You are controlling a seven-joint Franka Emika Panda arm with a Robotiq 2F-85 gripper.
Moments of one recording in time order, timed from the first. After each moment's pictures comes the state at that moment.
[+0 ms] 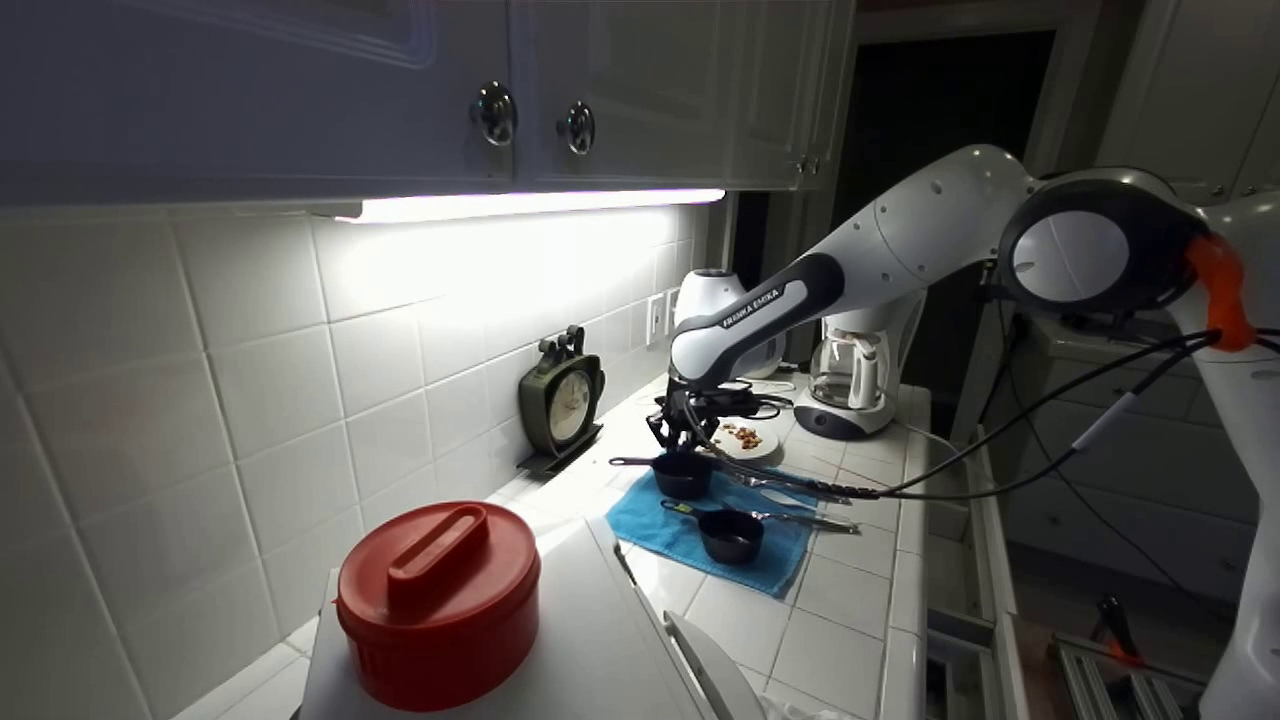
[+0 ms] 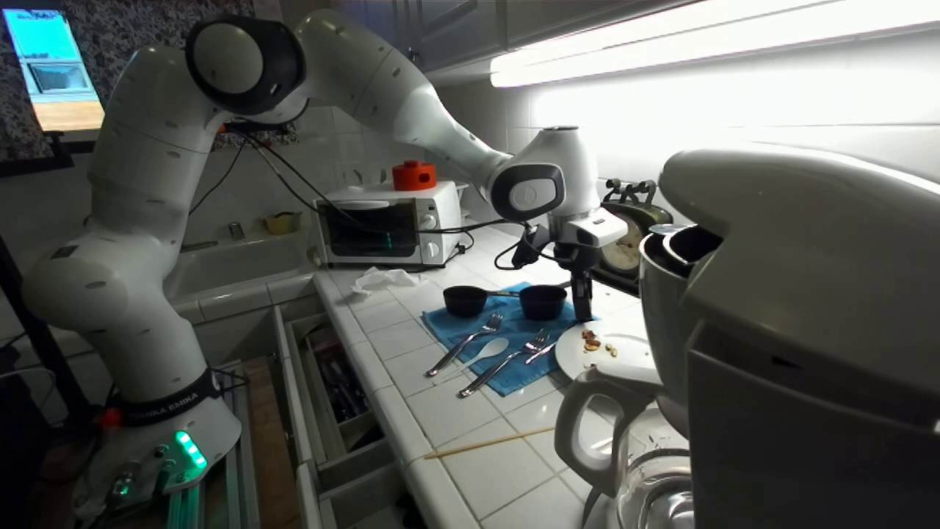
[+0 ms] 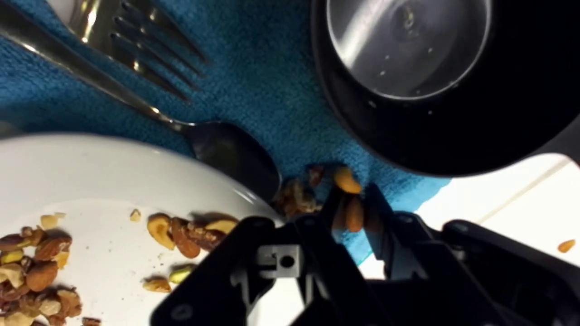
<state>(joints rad) -0.18 0.56 -0.20 -1.70 0.10 2.42 0.44</state>
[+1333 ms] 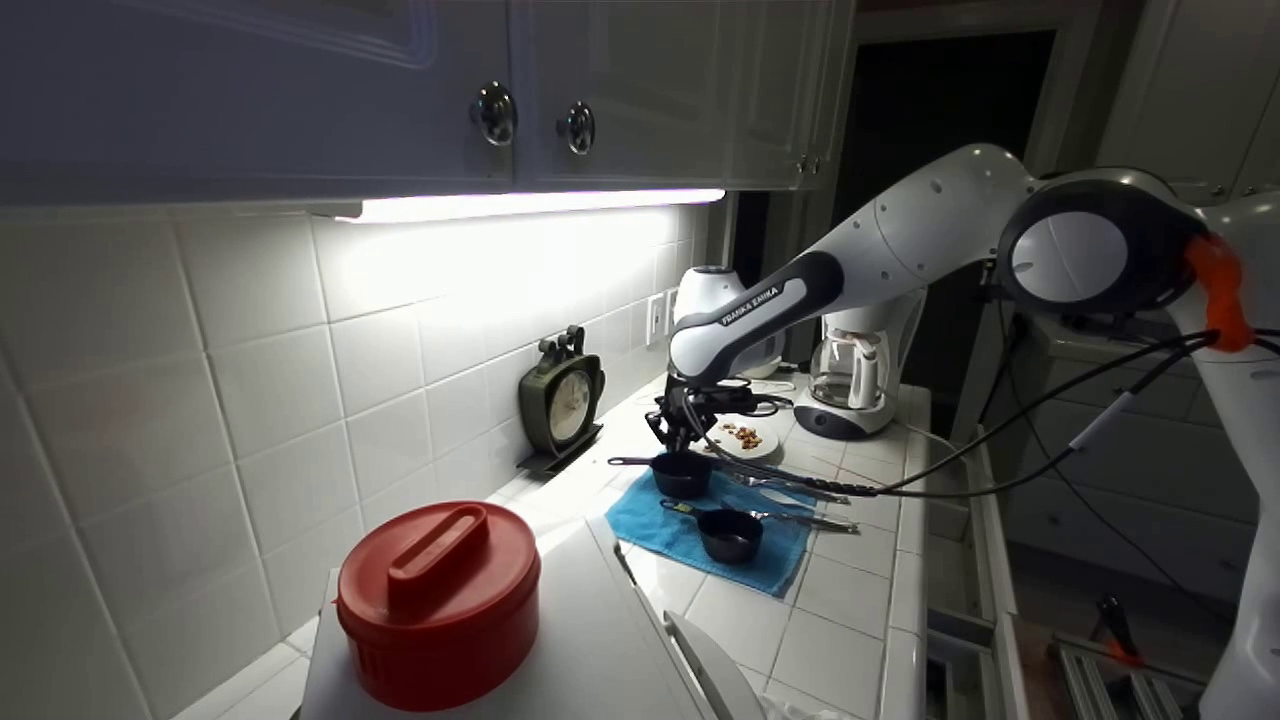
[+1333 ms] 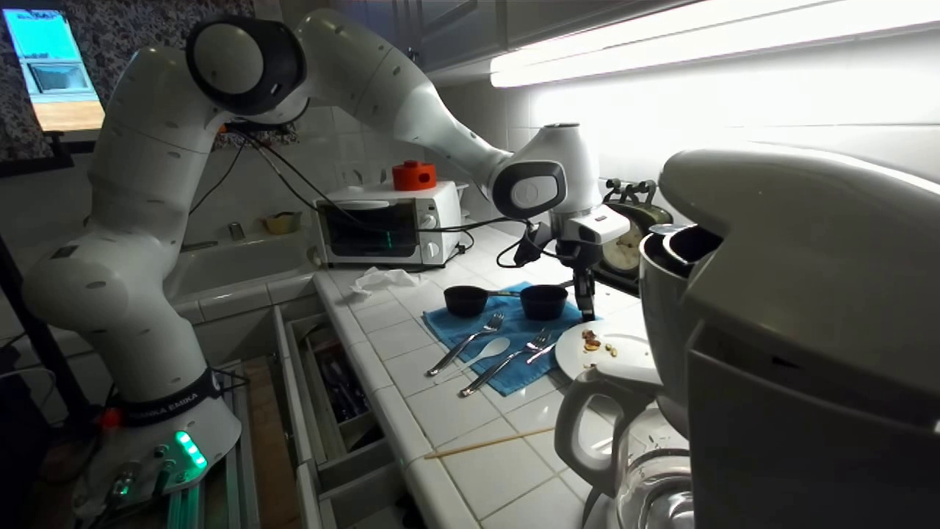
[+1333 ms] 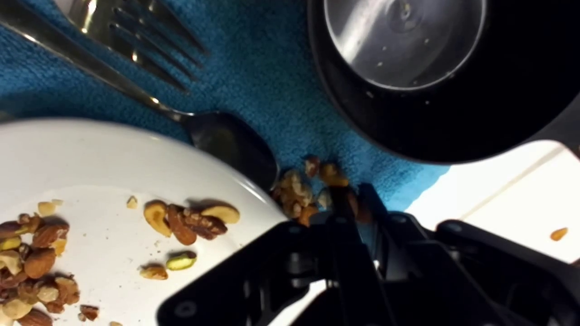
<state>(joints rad) -0.18 0.56 -0.21 -1.69 0.10 2.42 0.44</state>
